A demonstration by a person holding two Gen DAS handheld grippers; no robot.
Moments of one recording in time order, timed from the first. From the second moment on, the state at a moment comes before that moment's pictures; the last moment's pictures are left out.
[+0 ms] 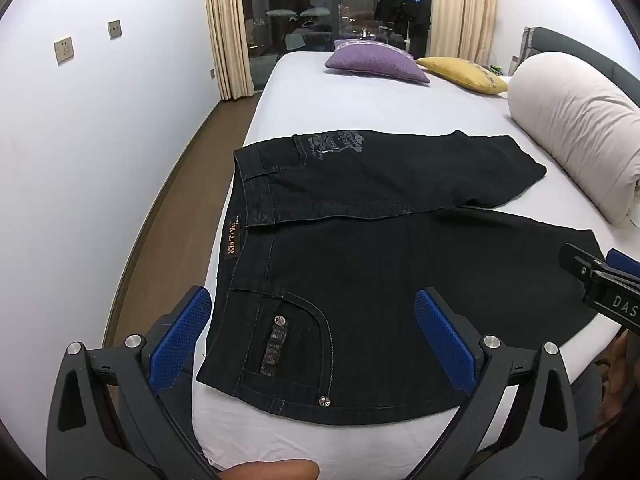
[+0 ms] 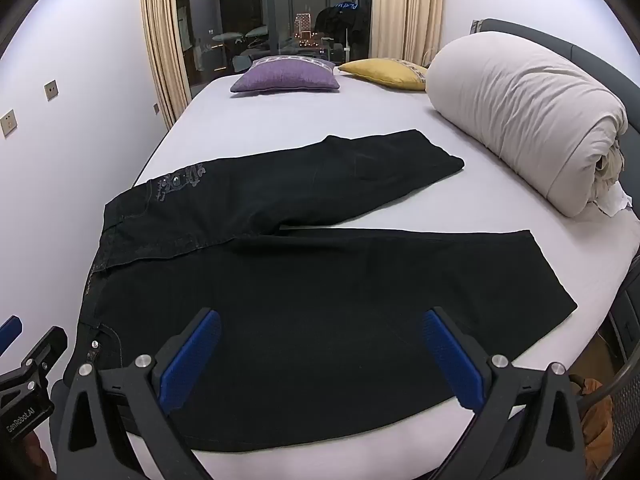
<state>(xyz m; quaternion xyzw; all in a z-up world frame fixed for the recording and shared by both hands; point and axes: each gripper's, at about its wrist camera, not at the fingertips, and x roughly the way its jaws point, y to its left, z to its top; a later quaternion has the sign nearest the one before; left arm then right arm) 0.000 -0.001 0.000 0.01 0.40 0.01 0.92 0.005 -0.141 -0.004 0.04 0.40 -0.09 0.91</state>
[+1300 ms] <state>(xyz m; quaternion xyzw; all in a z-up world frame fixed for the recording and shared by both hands) -0.002 -0.002 -0.006 0.01 0.41 0.01 0.91 -0.002 -0.134 -0.015 0.03 0.41 -0.08 0.91</state>
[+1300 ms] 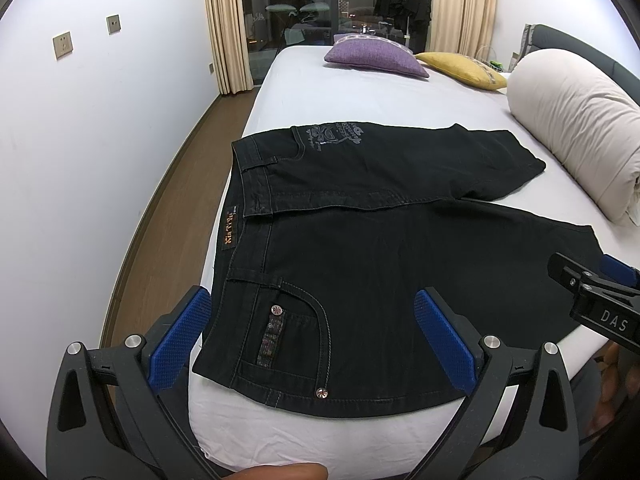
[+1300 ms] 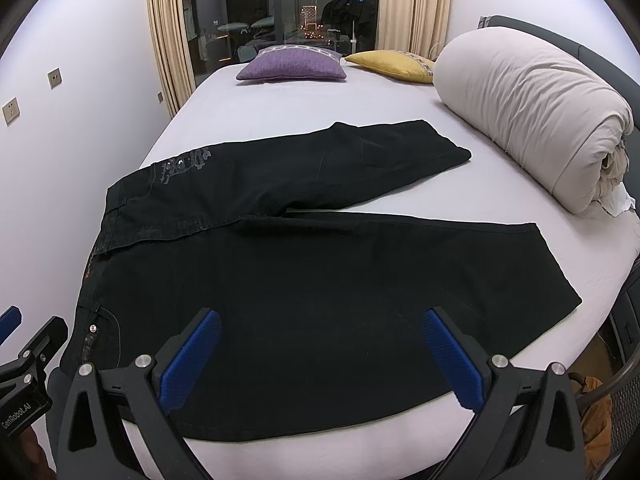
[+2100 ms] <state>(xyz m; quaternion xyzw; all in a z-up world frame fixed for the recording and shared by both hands) -0.003 -0.002 -0.009 0.01 0.41 0.00 0.91 -0.005 -0.130 -0.020 0.03 0.42 -0.08 0.91</state>
